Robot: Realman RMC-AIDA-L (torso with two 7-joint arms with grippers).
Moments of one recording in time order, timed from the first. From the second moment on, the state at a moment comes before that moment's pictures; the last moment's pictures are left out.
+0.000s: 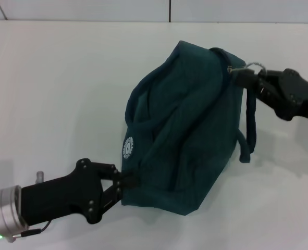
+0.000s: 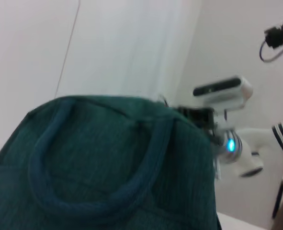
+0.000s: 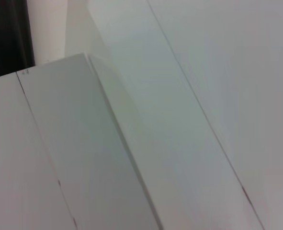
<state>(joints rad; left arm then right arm) -0.28 -2.00 1.18 0.27 1.39 1.74 -0.89 0.49 1.97 -1.36 -0.44 -1.02 -1.60 1.28</state>
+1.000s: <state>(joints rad) -0.33 -2.10 1.19 0.16 1.14 1.74 -0.86 0.49 1.99 -1.35 -0.41 -1.06 -1.59 1.25</state>
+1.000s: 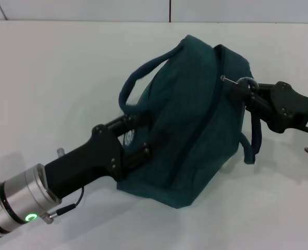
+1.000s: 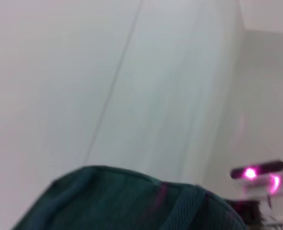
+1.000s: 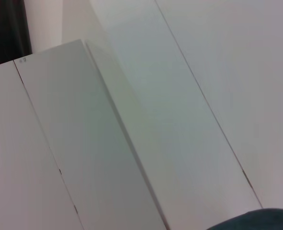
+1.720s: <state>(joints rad) -0.34 -2.09 1.19 0.15 1.15 1.72 -0.80 0.49 1.99 -1.35 -0.40 -1.05 -1.59 1.25</state>
